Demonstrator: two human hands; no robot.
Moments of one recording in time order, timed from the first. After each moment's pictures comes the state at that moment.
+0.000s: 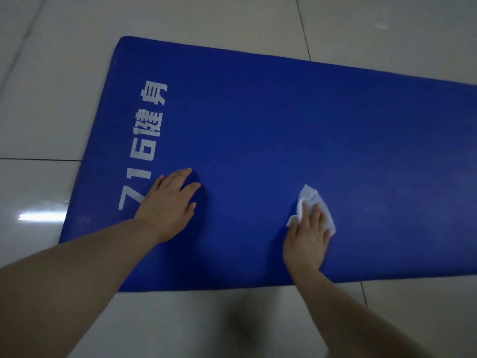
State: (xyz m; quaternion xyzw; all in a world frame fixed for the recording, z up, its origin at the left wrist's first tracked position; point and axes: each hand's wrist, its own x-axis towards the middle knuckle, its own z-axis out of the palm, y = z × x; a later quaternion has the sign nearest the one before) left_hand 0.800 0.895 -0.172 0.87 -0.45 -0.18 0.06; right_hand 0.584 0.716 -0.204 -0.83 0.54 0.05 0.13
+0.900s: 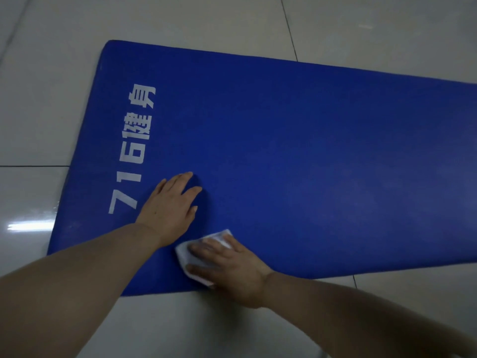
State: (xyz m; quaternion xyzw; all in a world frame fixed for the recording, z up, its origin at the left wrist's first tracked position) left_hand 0.790 0.883 -0.173 0.86 -0.47 -0.18 0.05; right_hand 0.600 0.776 -0.205 -0.97 -0.17 0.14 0.09
